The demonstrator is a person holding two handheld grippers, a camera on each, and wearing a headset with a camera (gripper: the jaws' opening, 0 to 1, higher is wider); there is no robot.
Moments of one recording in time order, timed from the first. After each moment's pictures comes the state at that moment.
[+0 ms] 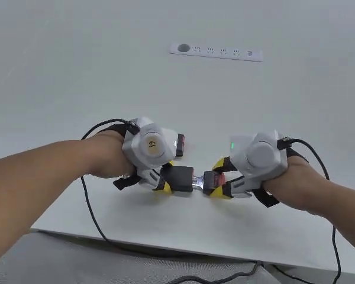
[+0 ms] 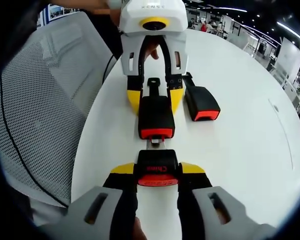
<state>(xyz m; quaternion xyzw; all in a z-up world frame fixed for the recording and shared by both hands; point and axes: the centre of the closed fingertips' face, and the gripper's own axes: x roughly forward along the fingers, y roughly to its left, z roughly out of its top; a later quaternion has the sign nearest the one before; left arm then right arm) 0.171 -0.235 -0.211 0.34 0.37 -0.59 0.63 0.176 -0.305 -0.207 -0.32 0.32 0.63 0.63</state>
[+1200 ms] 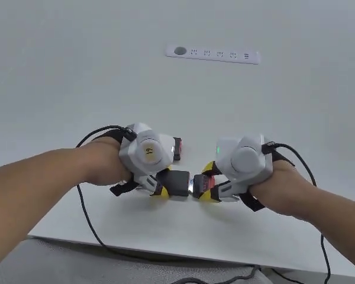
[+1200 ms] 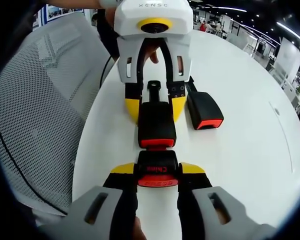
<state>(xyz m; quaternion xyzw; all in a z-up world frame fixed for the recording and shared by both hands) 0.167 -0.239 -0.205 0.34 0.37 -0.59 0.63 0.170 -0.291 -0.201 -0.32 0.32 0.63 0.63</state>
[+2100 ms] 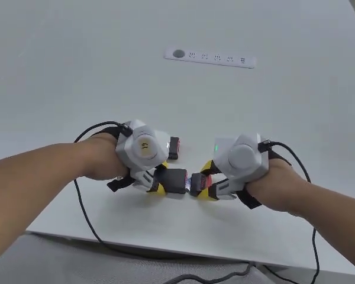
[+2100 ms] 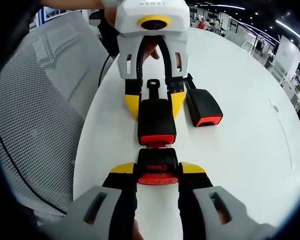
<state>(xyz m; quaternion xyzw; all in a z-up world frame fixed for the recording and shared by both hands) 0.169 -0.235 -0.206 0.33 0.36 -0.59 0.64 0.169 -0.294 -0.201 -0.33 0.33 0.62 0.64</state>
